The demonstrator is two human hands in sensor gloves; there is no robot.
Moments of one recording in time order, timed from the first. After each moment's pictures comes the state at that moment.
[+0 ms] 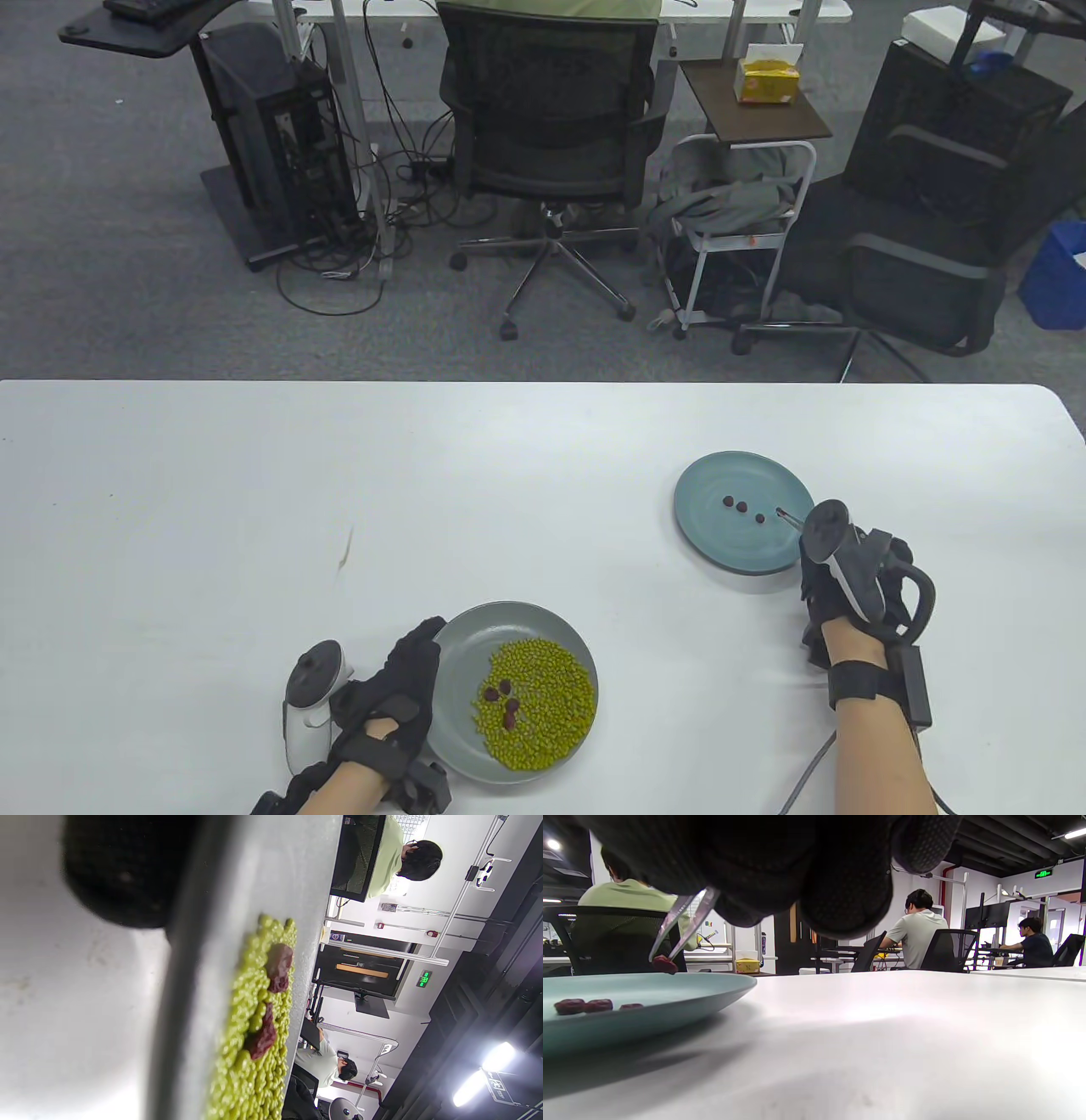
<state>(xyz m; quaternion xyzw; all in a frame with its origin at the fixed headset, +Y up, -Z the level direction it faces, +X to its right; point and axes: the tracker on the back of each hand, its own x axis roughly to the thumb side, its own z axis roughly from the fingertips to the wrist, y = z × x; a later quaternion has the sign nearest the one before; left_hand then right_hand) -0.206 -0.806 -0.287 -0.19 -0.02 0.73 0.66 0.308 -0.750 -0.427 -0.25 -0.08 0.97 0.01</state>
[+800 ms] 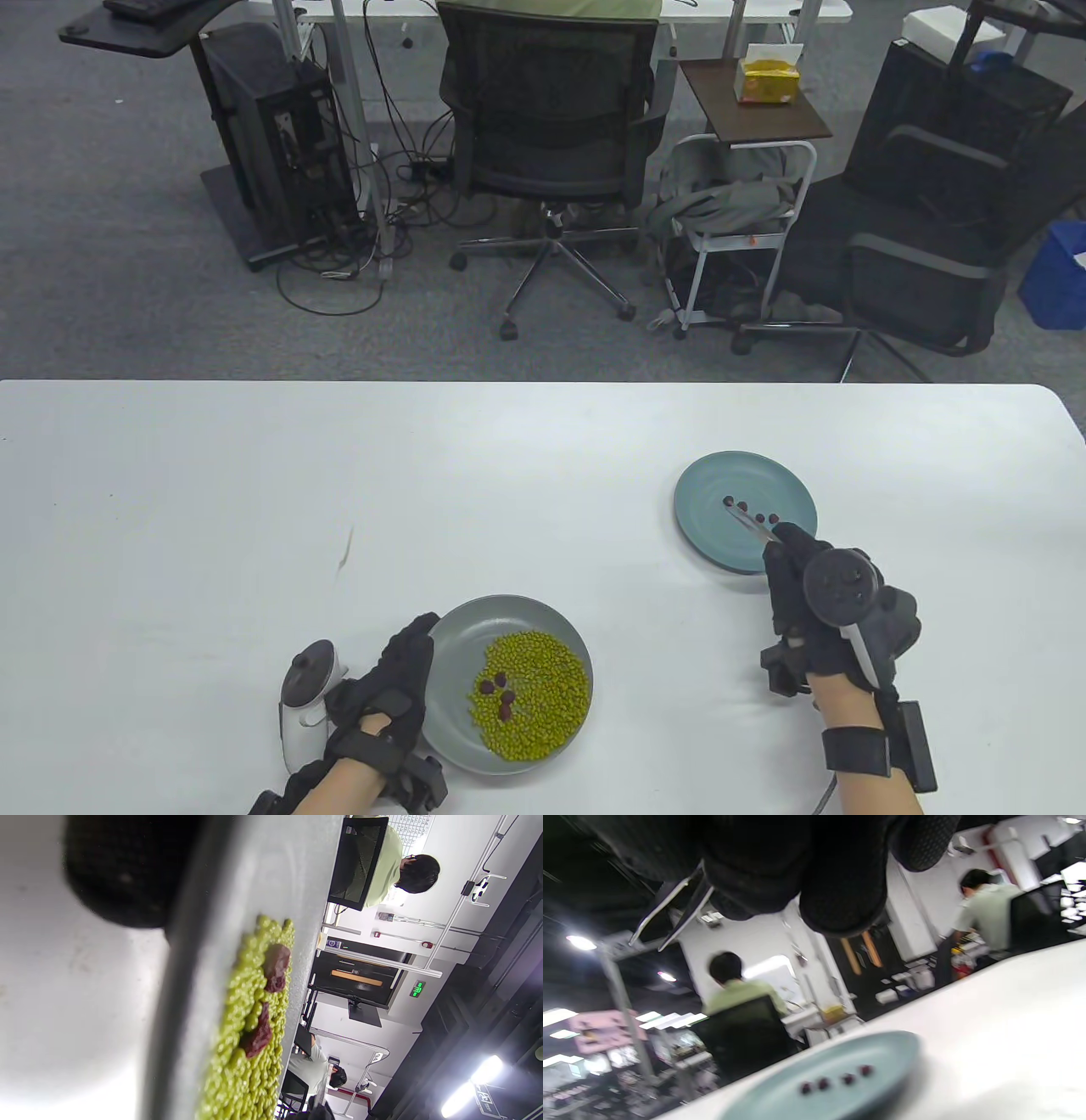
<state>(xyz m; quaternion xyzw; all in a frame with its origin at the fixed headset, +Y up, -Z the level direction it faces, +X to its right) -0.209 -0.806 -0.289 -0.18 -0.02 0.75 0.64 0.256 -0.709 -0.349 -0.10 -0.21 0.95 0.20</state>
